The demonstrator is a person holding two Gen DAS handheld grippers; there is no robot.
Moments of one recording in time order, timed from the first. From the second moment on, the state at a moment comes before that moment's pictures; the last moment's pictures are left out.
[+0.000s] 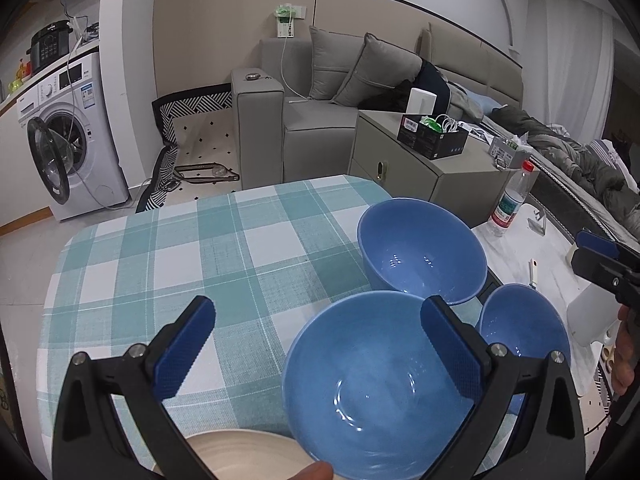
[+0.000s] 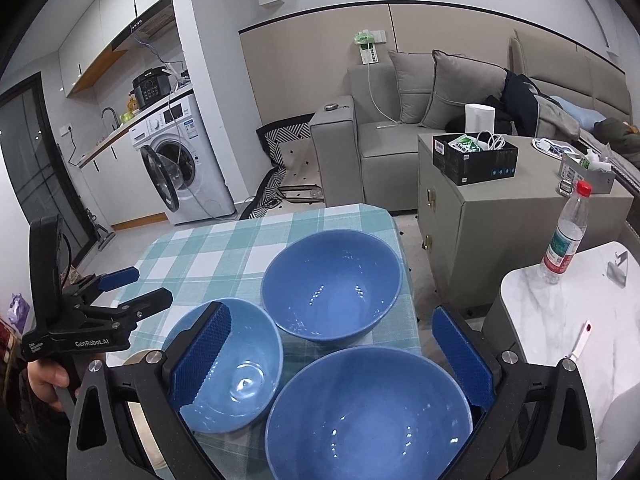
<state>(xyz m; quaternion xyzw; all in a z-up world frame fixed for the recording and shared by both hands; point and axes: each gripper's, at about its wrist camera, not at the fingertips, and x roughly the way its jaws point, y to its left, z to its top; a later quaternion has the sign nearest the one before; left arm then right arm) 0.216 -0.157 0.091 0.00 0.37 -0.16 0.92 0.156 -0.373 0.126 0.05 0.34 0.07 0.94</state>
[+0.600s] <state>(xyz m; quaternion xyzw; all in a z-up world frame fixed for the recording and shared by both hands) 0.254 -0.186 0.068 0.02 0.41 -0.19 0.89 0.188 -0.375 0.105 0.05 0.36 0.05 0.93</state>
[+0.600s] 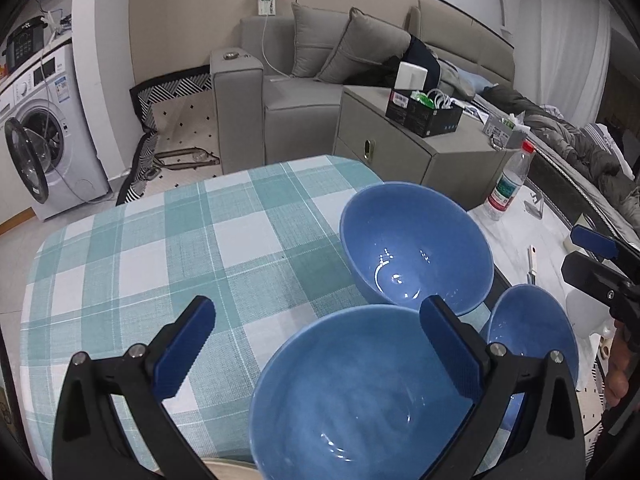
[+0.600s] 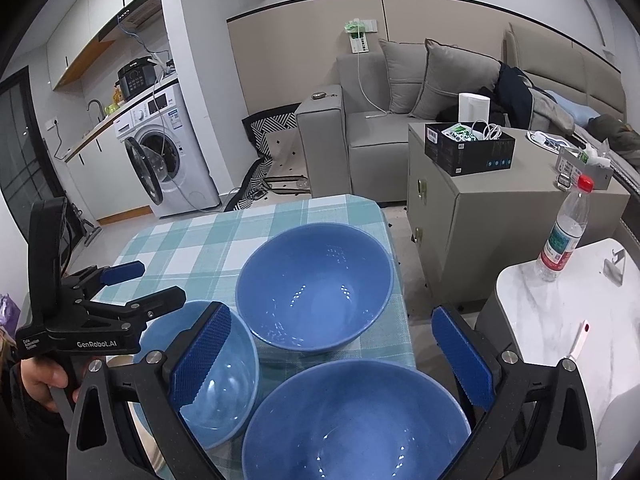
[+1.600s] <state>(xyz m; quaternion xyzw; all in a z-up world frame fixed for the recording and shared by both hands) 0.302 -0.223 0.038 0.02 0.46 -0.20 0.86 0.241 -0.391 0.056 0.08 0.43 0.04 0.90</state>
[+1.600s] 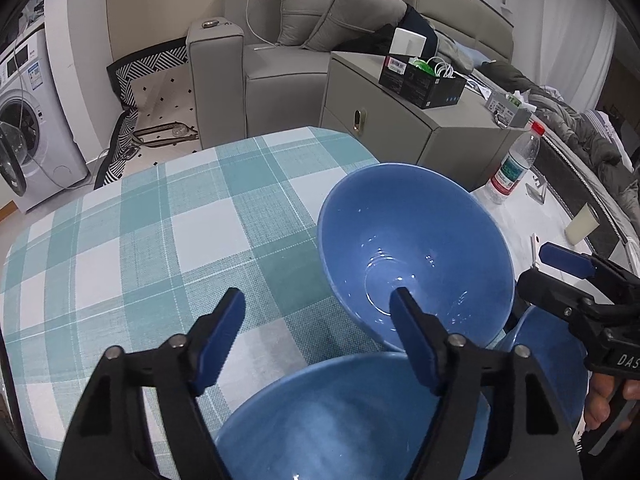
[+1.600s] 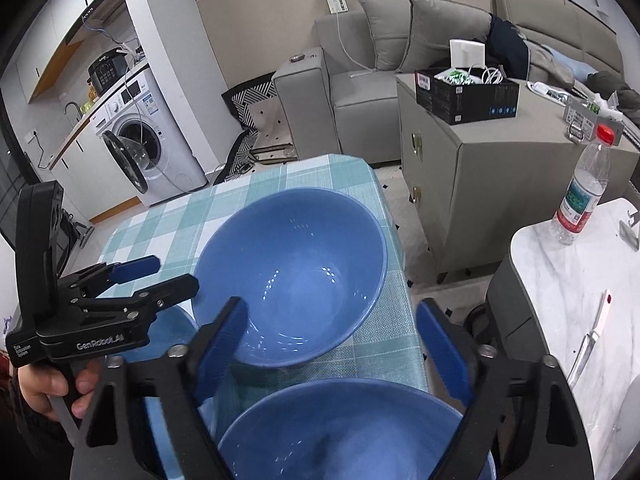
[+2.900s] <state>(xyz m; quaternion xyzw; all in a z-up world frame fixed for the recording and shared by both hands) 0.313 -0.244 0.025 0.03 0.48 -0.23 0.85 0.260 -0.397 0.029 0.08 0.47 0.03 0.88</state>
